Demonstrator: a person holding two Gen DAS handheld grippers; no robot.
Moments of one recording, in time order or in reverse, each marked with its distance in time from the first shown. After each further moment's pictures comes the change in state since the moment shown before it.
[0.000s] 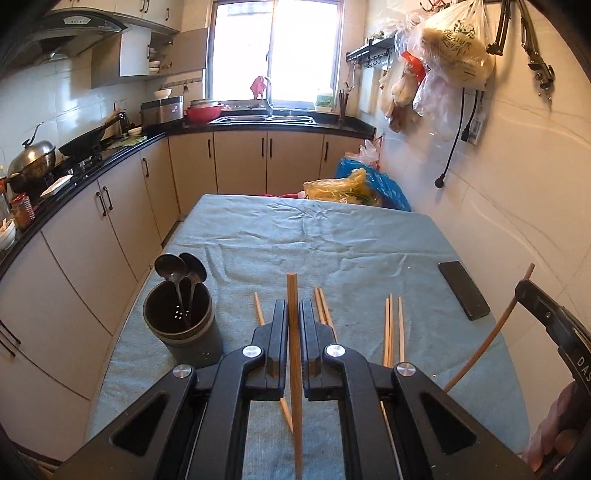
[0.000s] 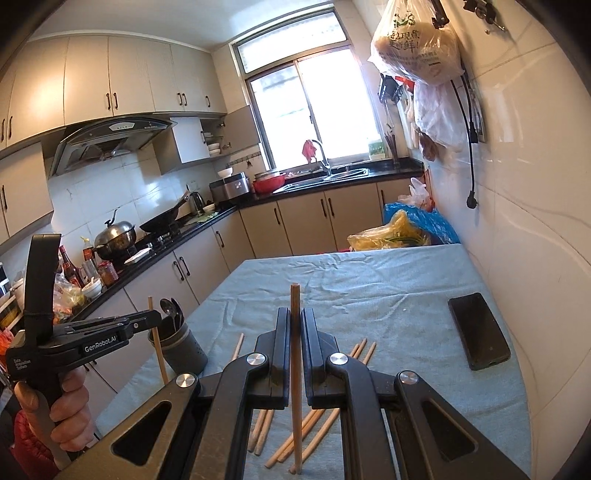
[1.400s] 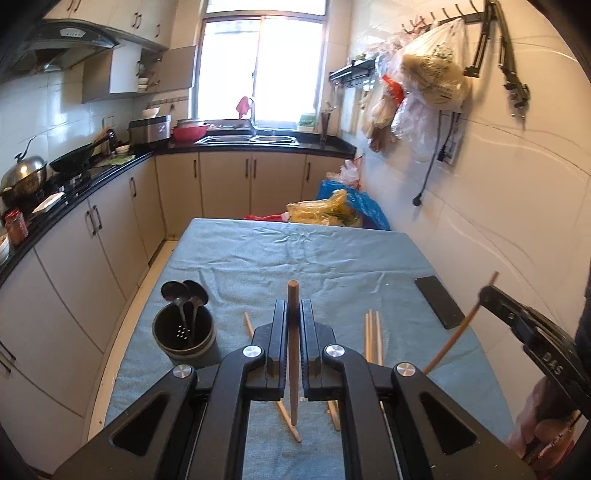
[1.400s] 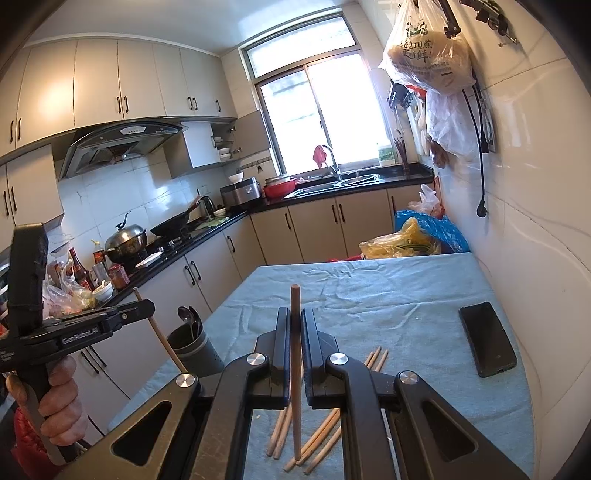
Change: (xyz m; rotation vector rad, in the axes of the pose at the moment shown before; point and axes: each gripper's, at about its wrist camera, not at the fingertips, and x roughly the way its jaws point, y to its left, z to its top) left arm -0.042 0.003 0.010 0.030 -0.075 -0.082; right arm -0.006 0.011 0.010 -0.009 -0.015 0.039
